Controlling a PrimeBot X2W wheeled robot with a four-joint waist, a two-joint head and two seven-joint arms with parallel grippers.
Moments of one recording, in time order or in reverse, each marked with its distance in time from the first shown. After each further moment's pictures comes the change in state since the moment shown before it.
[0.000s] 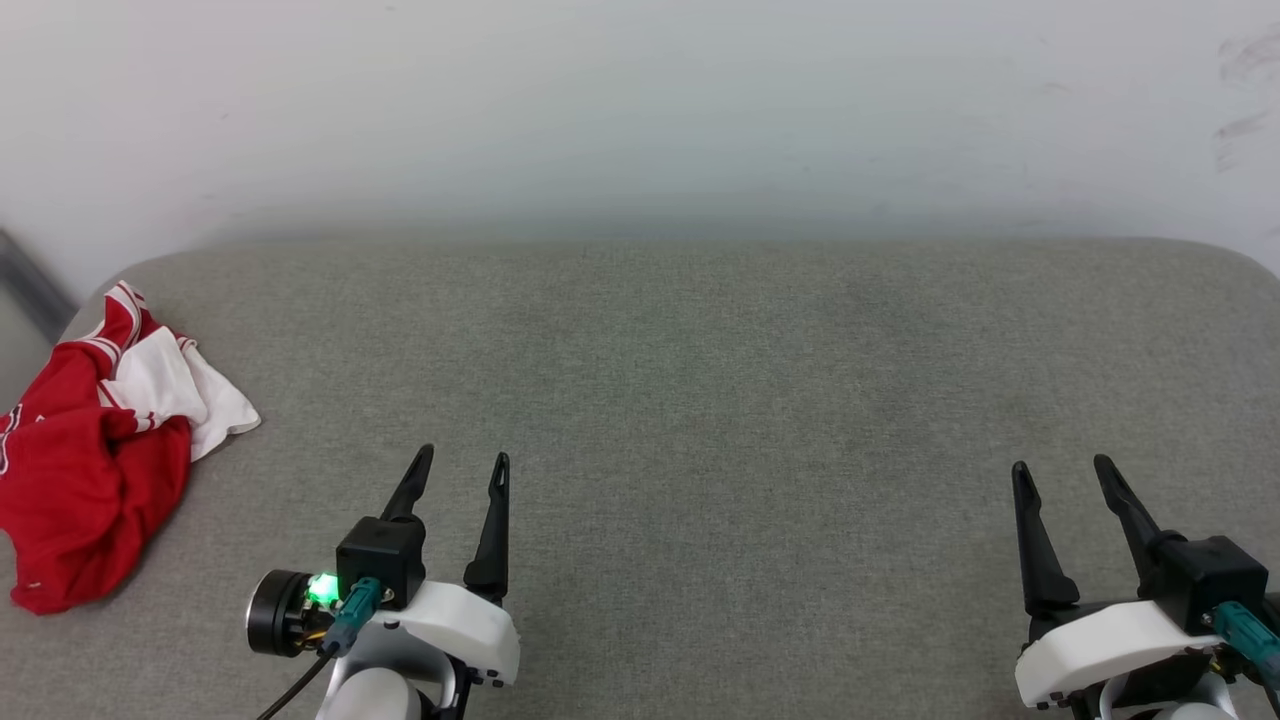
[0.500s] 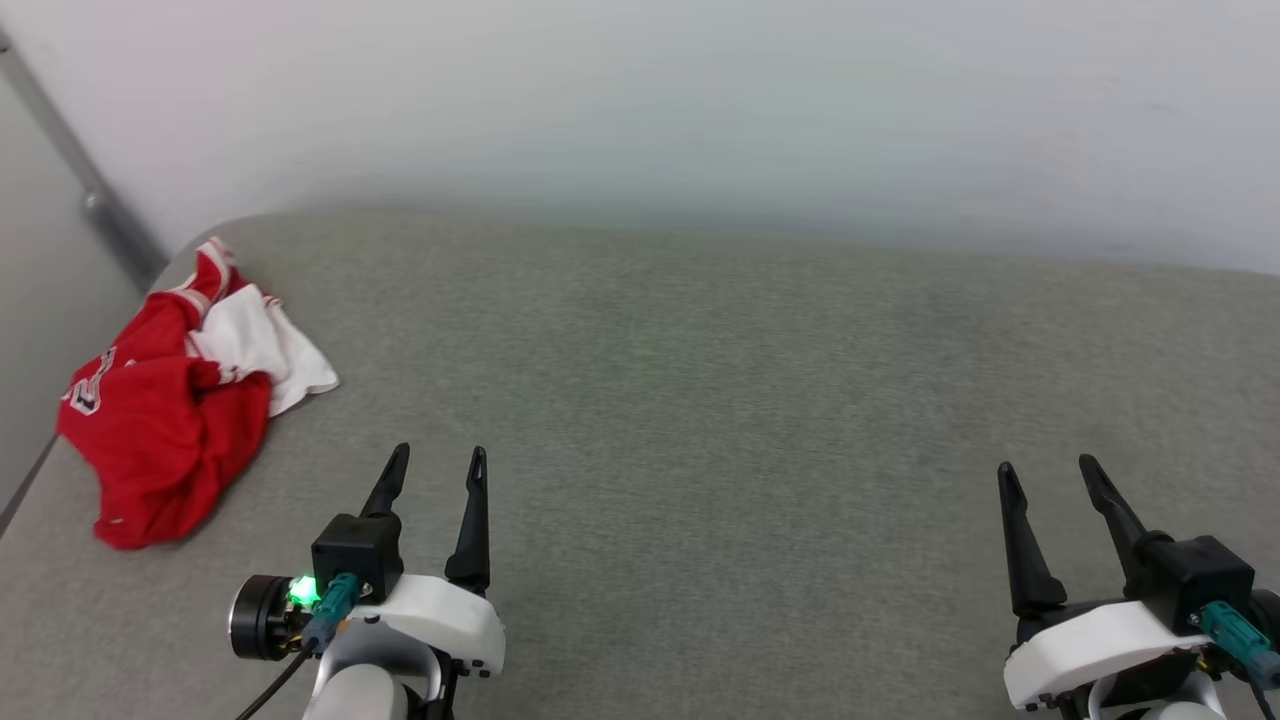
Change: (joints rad) left arm -0.005 -0.002 0.031 0.010 -0.021 0.019 -0.001; right arm -0.002 0.000 0.019 0.008 0.010 0.000 -0.007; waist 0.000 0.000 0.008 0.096
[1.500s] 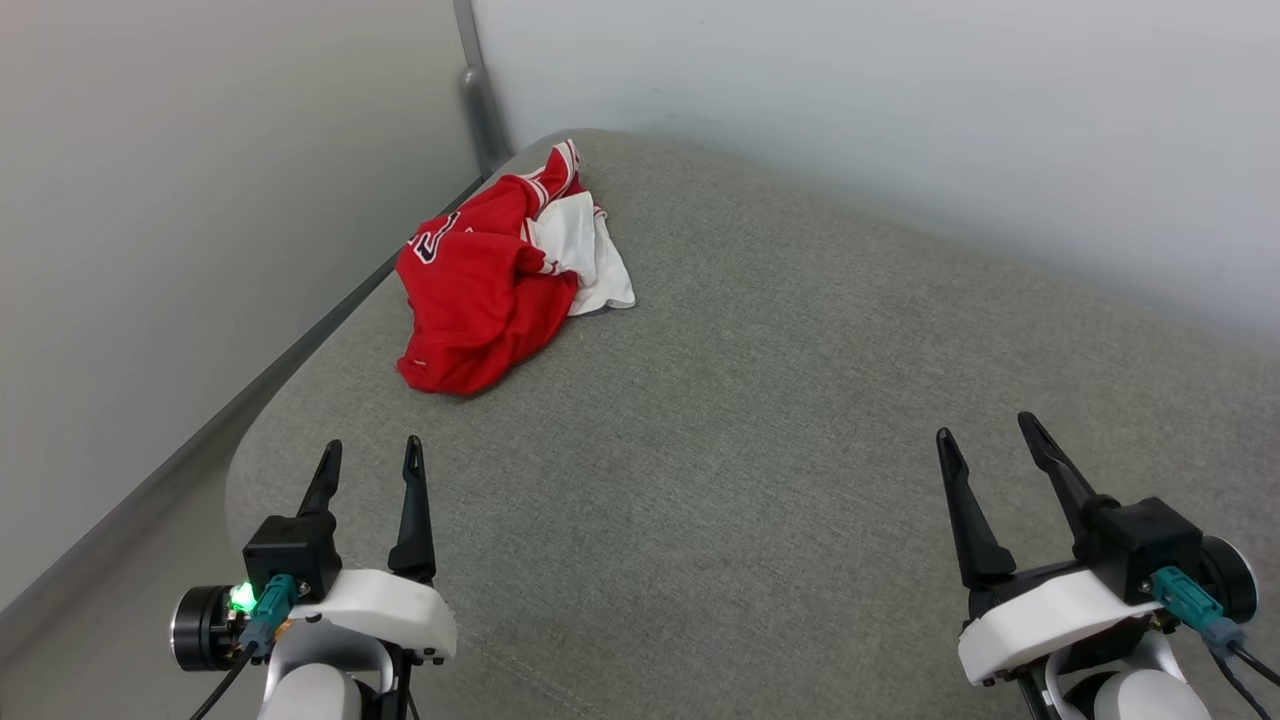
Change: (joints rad) left arm 0.010 0.005 0.100 -0.029 -0.007 0.013 0.000; right arm -0.041 0.001 0.100 -0.064 -0.003 0.000 0.044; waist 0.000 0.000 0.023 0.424
